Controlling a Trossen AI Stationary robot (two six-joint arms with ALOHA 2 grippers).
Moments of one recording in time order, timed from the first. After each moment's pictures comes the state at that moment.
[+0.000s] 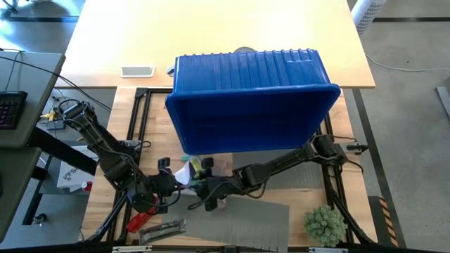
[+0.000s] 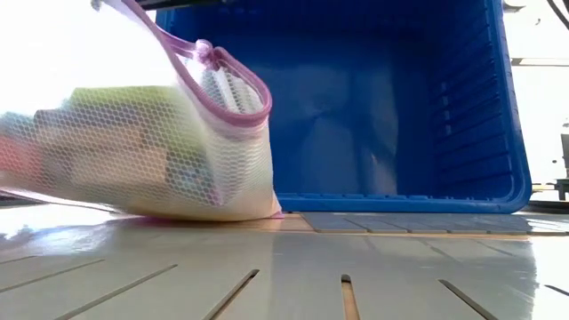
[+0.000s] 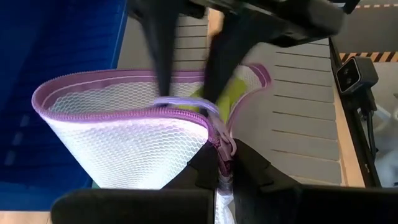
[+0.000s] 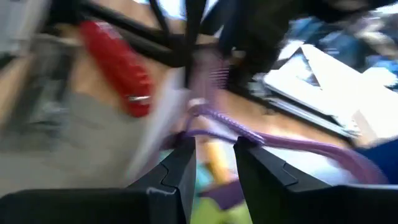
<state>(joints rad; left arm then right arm) -0.83 1.26 1.07 -0.76 -0.64 -0.64 0.36 2.16 1.80 -0.15 0.46 -0.27</state>
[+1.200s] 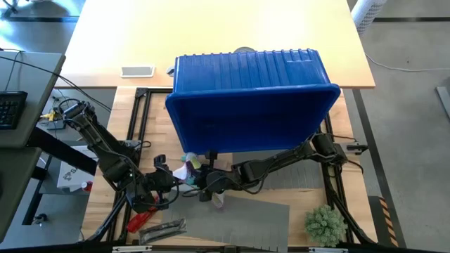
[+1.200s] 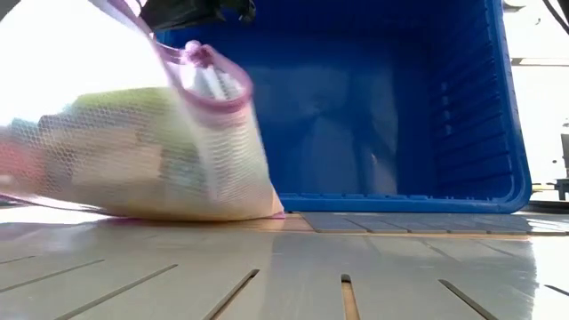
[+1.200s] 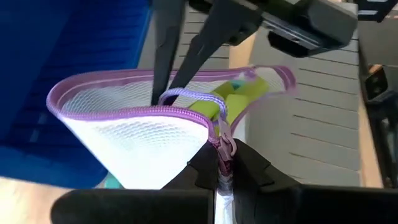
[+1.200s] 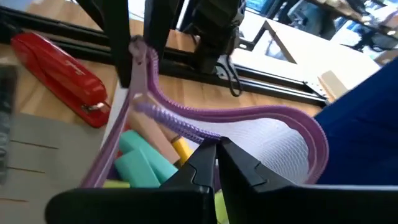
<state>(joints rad) -0.83 1.26 1.07 -0.84 -0.70 -0.76 0.32 2.16 1.80 -0.15 0.53 -0.10</state>
